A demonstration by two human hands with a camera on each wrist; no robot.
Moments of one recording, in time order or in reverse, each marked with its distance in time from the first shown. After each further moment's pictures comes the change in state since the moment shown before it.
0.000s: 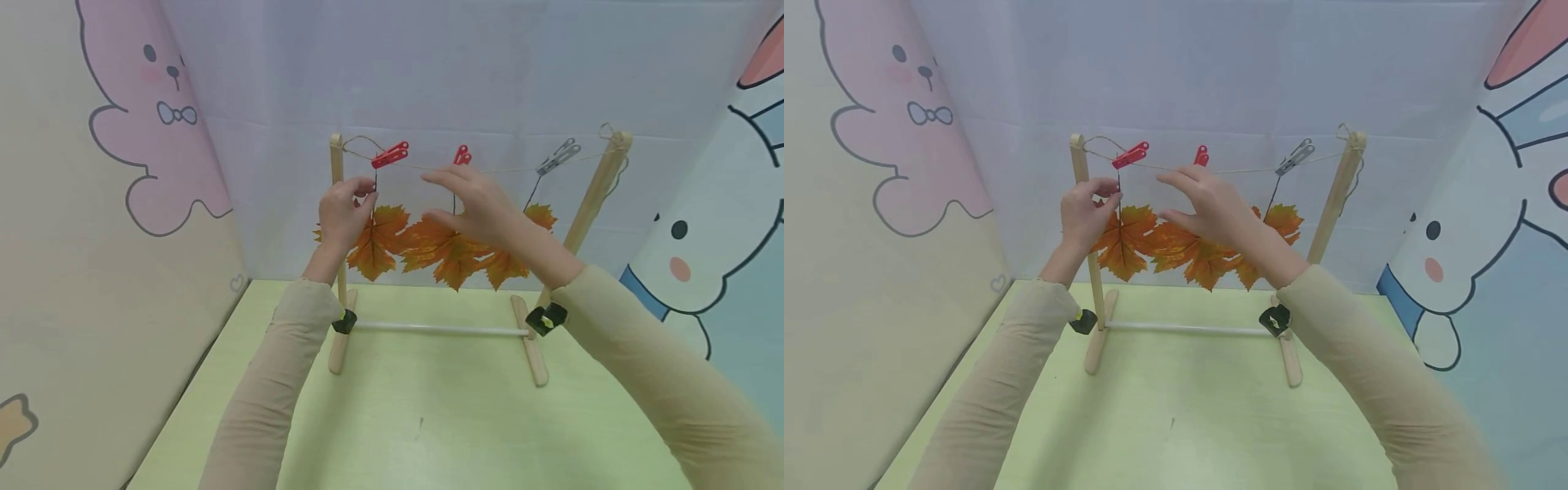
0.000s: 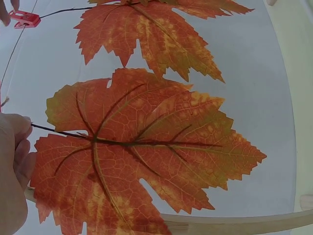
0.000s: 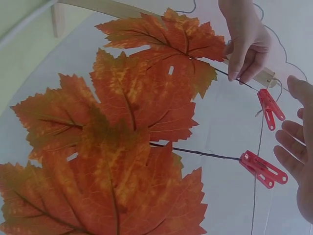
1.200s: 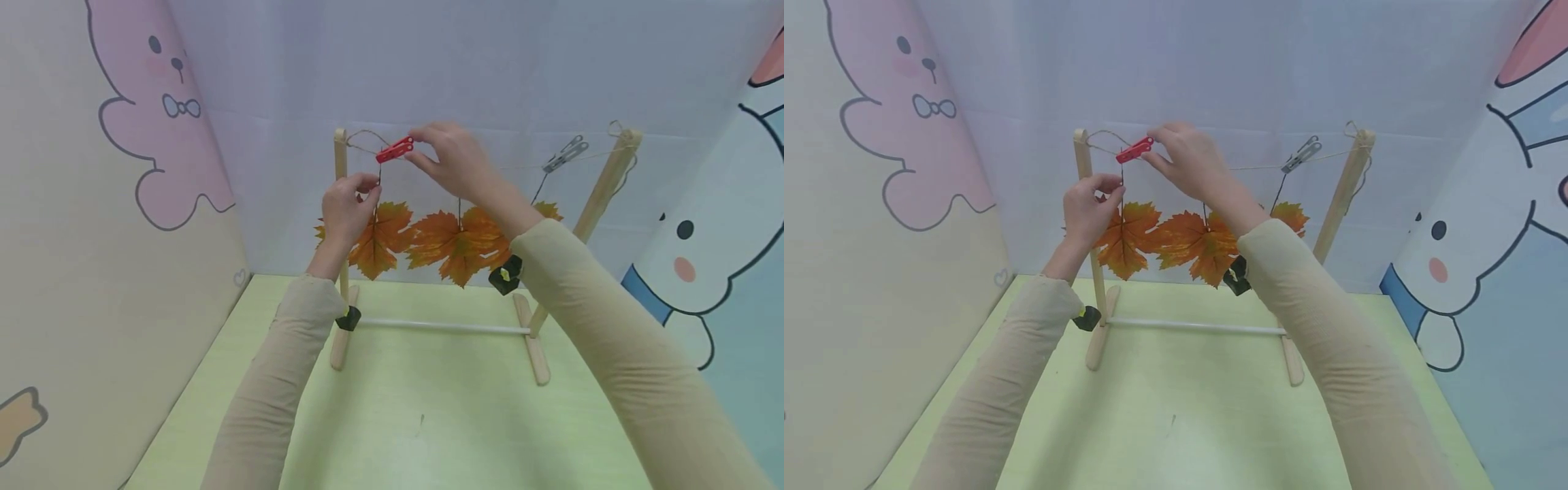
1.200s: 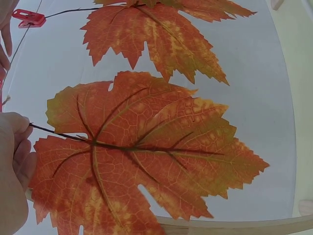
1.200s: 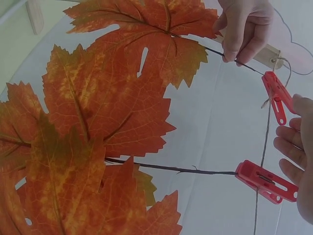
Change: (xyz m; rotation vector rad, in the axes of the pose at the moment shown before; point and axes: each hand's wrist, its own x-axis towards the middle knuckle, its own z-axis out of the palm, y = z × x) left_hand 0.000 0.003 -0.003 -0.010 -0.013 -0.047; right_hand 0.062 0.017 0.012 -0.148 -0.086 0.256
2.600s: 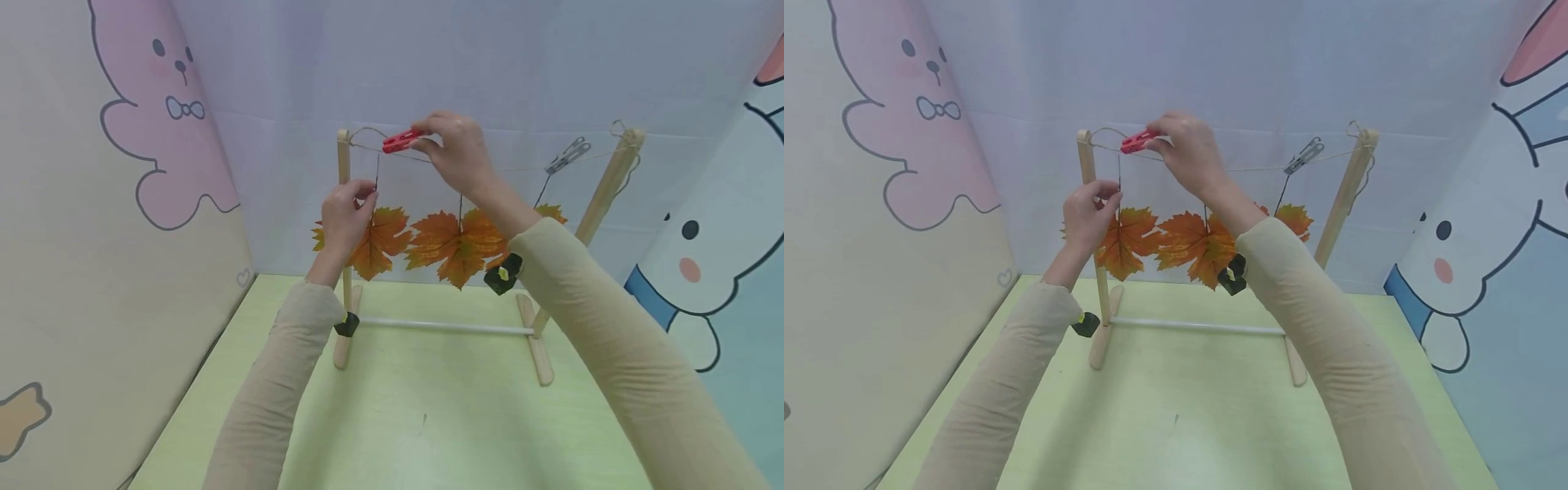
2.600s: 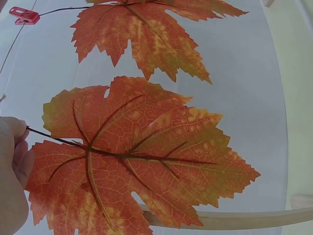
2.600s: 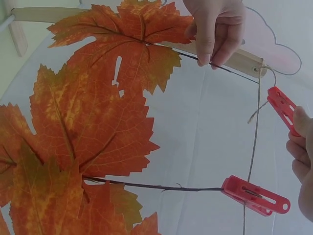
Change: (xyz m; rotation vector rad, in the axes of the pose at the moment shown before) left_hand -0.008 -0.008 0.000 -0.009 0.016 -0.017; right_hand 0.006 -0.006 -0.001 0.160 0.227 -0.002
